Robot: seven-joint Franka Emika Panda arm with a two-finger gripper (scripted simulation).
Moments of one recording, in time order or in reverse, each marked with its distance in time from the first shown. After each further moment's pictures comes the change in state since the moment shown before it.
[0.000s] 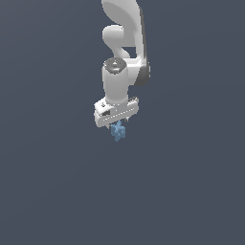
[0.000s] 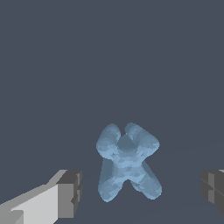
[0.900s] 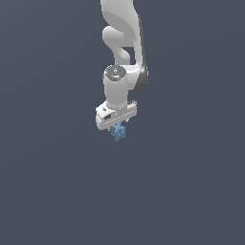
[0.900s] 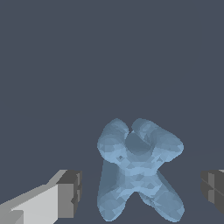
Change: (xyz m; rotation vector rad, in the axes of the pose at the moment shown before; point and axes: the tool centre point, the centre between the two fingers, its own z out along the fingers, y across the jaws) arm -0.008 -0.004 0.028 0.003 -0.004 -0.048
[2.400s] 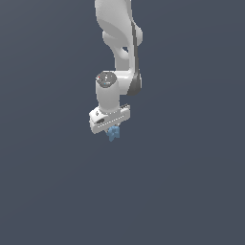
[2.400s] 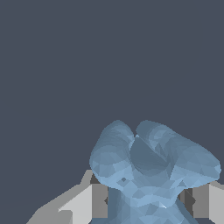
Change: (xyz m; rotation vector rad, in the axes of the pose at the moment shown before) arm -0.011 0.029 0.020 0.001 -0.001 -0.003
